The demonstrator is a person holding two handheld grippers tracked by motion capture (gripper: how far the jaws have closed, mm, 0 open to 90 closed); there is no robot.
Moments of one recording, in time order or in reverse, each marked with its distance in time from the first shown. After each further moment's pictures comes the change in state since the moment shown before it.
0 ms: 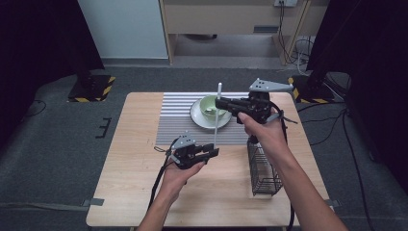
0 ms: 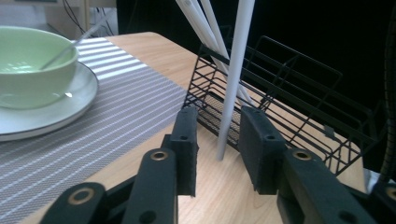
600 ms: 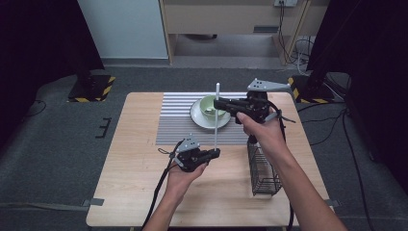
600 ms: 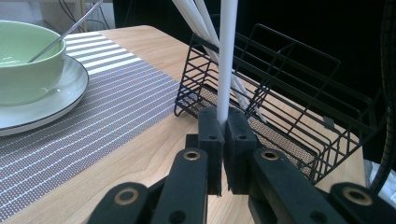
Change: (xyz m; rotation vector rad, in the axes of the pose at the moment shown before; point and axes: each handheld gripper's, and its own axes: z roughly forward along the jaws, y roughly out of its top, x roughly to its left) left arm -0.008 -0.005 0.005 0.017 0.012 0.021; right arm -0.004 -0.002 0.005 0.016 0.011 0.013
